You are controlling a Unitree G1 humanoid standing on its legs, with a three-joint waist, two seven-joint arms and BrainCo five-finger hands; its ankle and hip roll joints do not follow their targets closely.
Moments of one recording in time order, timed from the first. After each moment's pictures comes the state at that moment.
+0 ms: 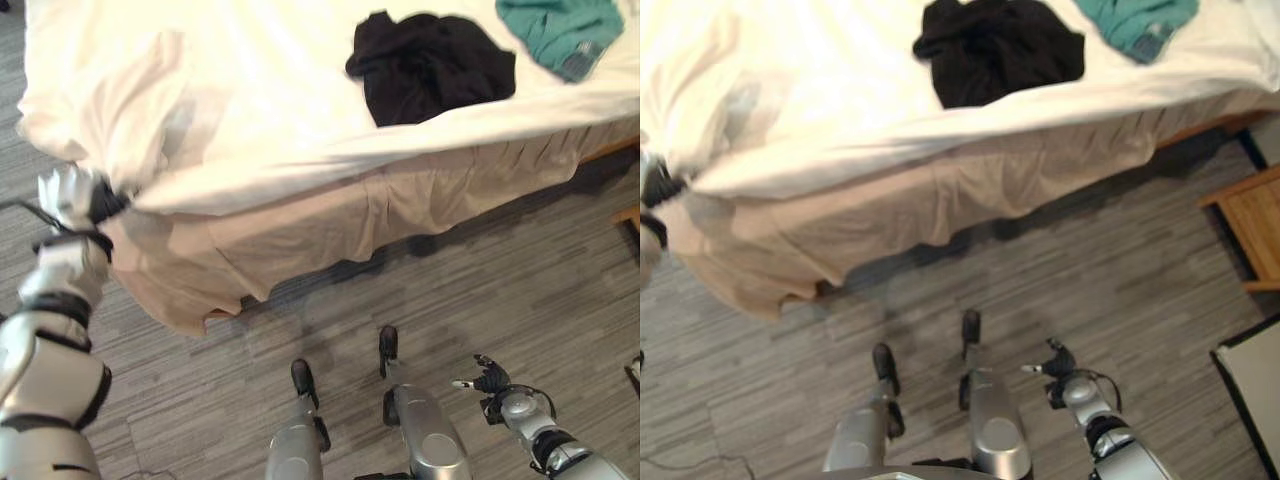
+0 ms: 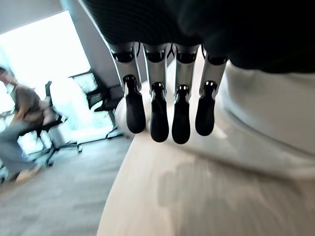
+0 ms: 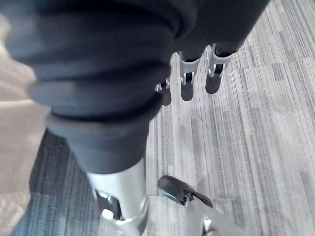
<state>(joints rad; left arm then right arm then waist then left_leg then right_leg) -0.65 0.87 -0.38 1.19 0.47 -0.09 0.30 -0.27 -0.35 0.37 1.16 0.10 -0.08 -0.13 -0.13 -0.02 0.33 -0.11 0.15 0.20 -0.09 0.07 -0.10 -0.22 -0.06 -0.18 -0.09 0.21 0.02</state>
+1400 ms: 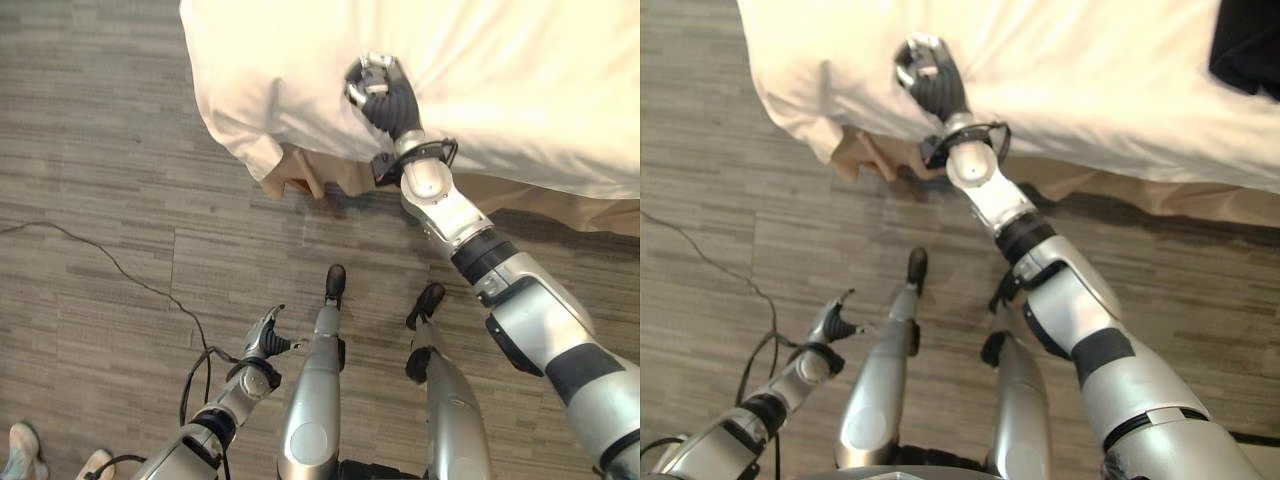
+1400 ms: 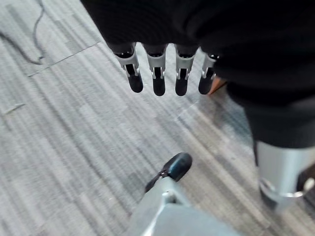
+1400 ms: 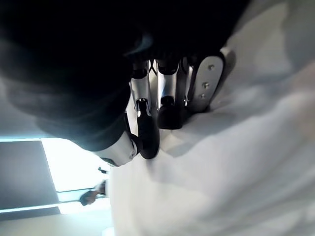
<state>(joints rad) -0.32 0.38 -0.54 1.04 0.12 -0.22 0.28 -1.23 -0.18 0.54 0.77 0.36 -0.29 -0.32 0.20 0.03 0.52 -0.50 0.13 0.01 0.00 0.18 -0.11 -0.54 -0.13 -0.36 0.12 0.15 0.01</state>
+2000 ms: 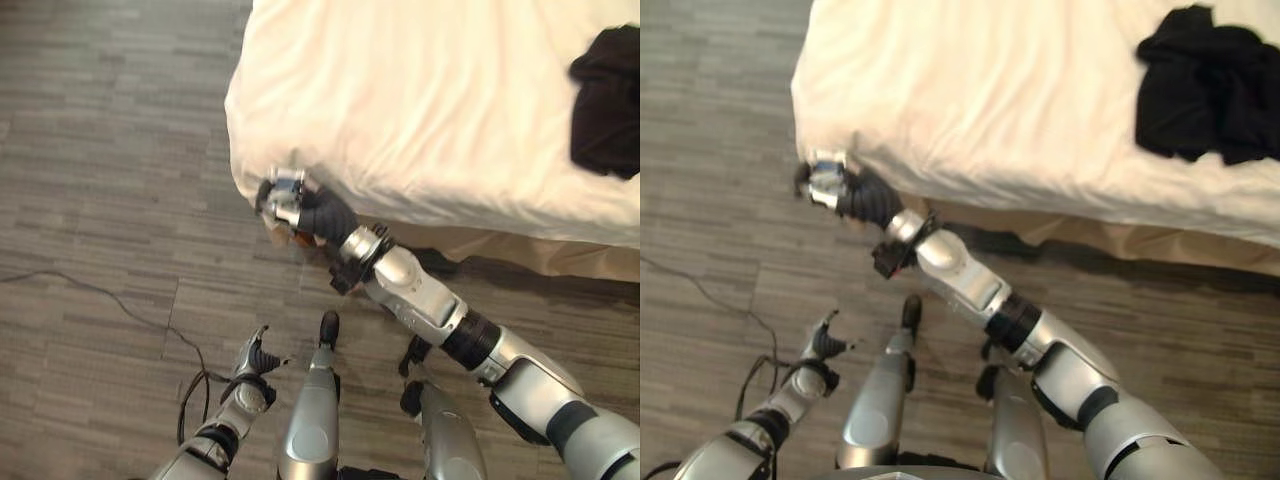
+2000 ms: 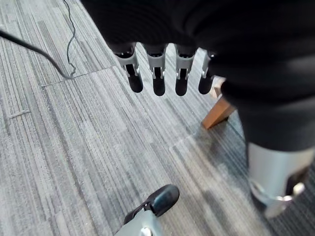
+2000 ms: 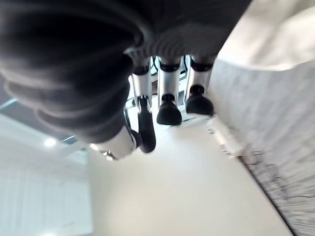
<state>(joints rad) -0.27 0.32 -0.40 1.12 0.13 -0.19 0.28 -0.87 -0.18 0.71 0.19 0.64 -0.28 -0.02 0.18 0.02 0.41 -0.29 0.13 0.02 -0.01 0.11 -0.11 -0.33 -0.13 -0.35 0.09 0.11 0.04</state>
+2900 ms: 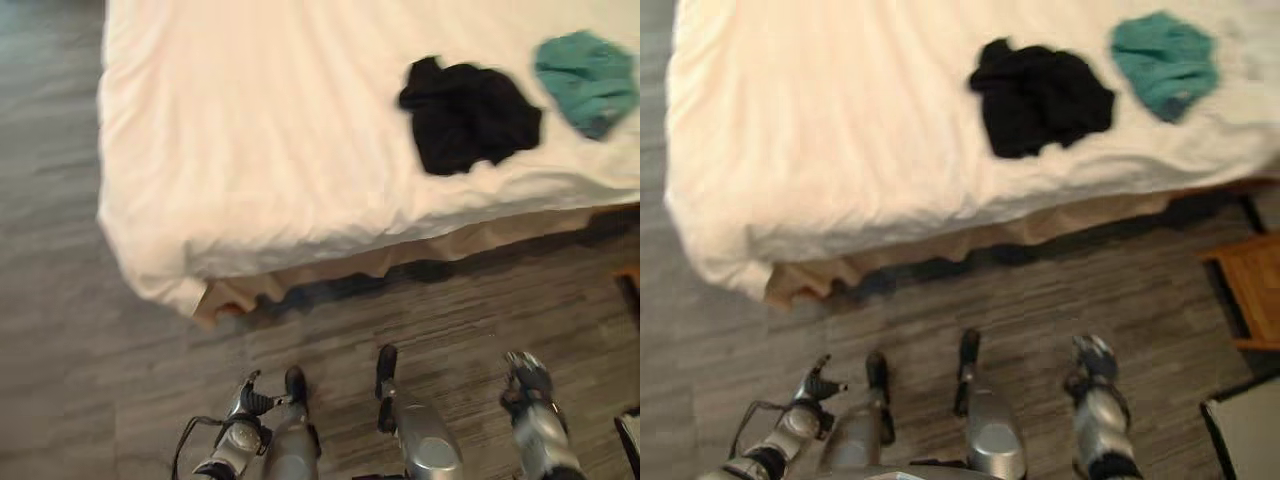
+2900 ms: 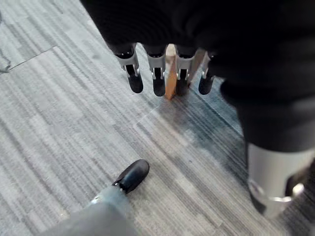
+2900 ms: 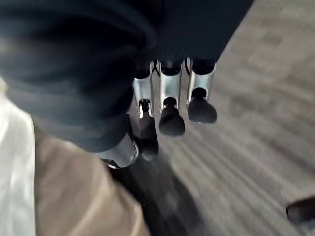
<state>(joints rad) -0.09 0.28 -0.30 1.18 0.08 -0.15 0.21 0.03 -0.27 -0.03 0.91 0.62 -0.26 -0.20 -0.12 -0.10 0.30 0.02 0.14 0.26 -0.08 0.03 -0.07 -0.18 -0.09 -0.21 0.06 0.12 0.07</state>
